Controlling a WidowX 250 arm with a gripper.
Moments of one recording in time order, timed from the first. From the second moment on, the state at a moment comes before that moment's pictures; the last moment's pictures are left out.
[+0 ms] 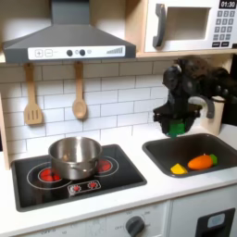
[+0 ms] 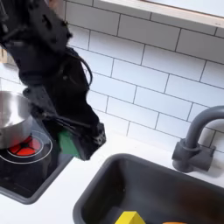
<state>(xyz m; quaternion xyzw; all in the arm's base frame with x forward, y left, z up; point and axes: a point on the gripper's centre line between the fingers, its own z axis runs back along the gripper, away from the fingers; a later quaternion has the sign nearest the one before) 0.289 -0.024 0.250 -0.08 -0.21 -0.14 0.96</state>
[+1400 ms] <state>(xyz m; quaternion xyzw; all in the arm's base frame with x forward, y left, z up) 0.329 0.006 0.159 -0.01 -0.14 -0.14 0.98</state>
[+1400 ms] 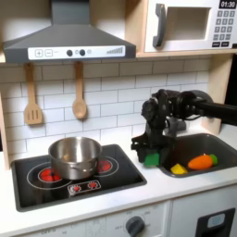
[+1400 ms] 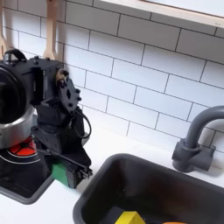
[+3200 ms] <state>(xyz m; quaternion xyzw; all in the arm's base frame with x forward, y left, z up) 0.345 0.047 0.218 0.01 -0.14 -0.11 0.98</state>
